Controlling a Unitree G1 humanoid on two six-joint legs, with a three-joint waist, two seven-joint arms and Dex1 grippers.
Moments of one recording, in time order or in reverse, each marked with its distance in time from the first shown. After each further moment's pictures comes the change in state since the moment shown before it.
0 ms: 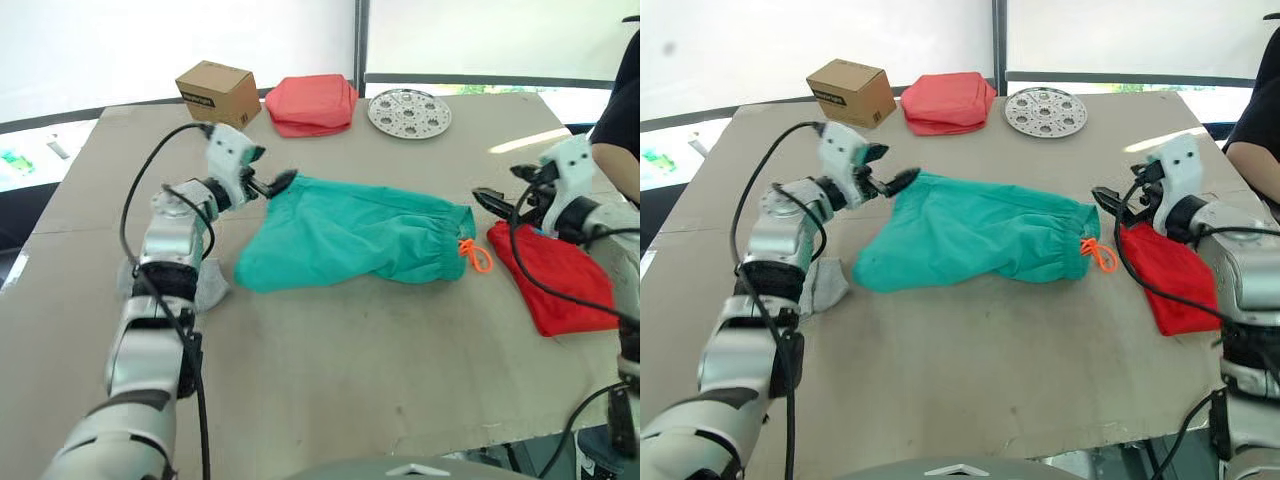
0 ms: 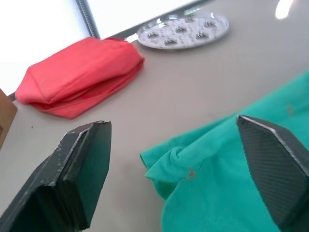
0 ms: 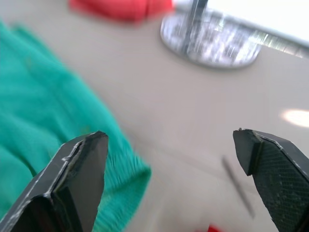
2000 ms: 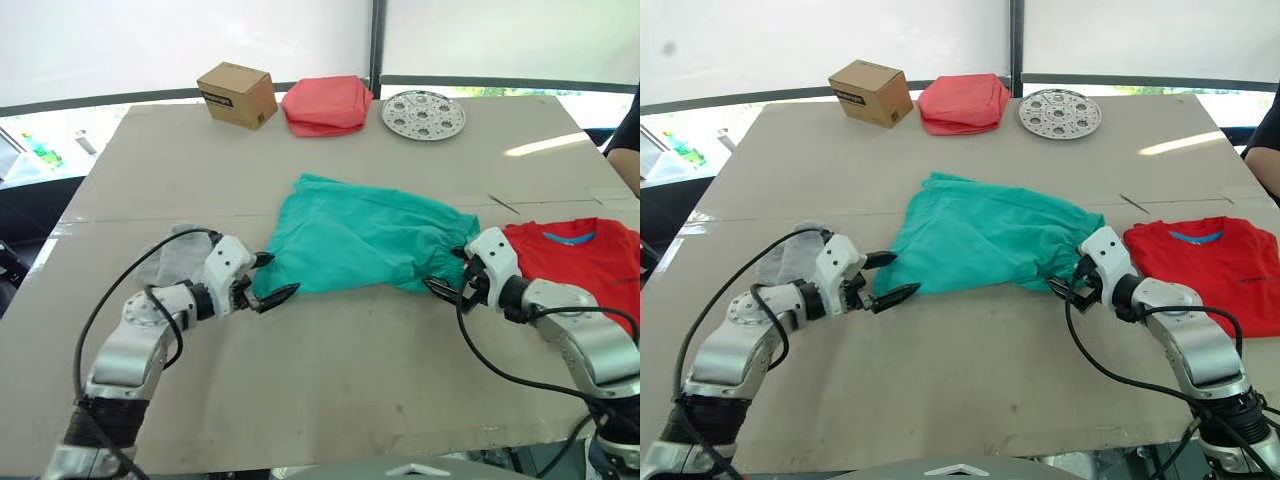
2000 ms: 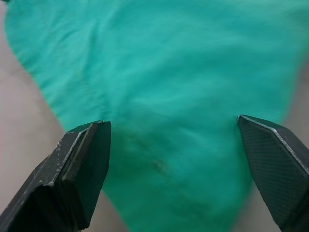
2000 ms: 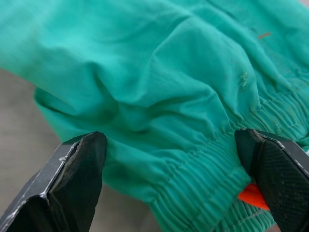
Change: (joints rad) left arm 0.571 0.160 -0.153 -0.520 0.023 0.145 -0.100; right arm 0.239 -0.019 0.343 -0.074 -0.146 -0.001 0.029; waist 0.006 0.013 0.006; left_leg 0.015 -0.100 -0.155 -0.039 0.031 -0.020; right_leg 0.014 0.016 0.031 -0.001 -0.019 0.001
